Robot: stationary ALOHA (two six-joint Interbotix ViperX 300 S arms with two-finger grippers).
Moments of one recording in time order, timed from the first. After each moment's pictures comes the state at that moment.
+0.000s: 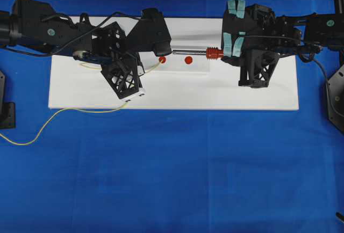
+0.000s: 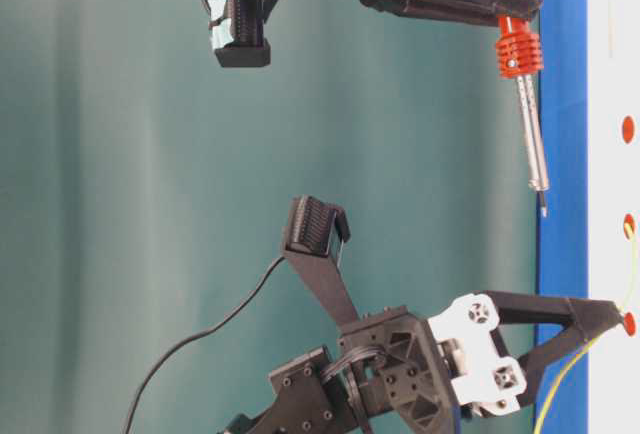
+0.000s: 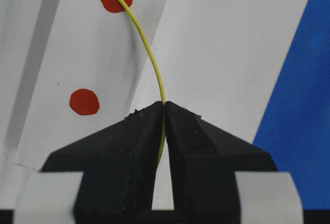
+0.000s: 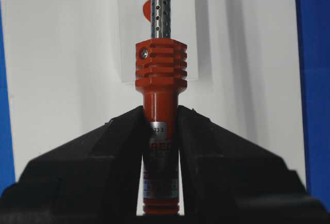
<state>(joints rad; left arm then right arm) 0.13 0.07 0.51 0.00 0.47 -0.21 -0.23 -0.24 0.77 0.02 0.41 -0.03</state>
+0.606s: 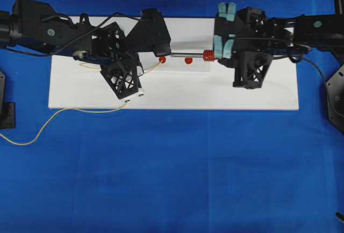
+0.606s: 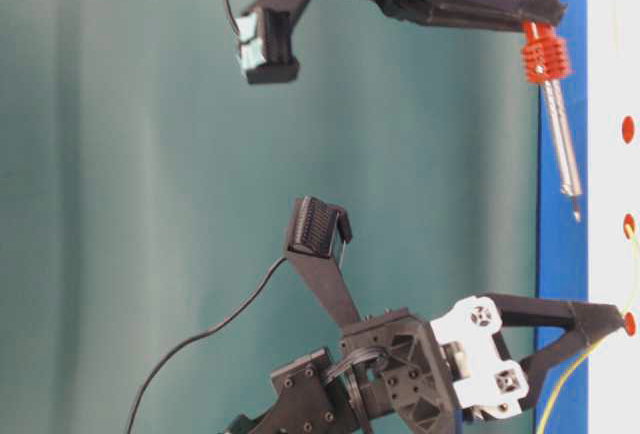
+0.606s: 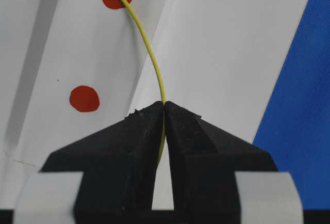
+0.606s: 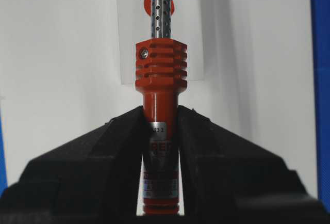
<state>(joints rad) 0.13 0.07 0.51 0.00 0.48 -0.21 -0.23 -0.16 0.74 0.02 0.41 -0.03</state>
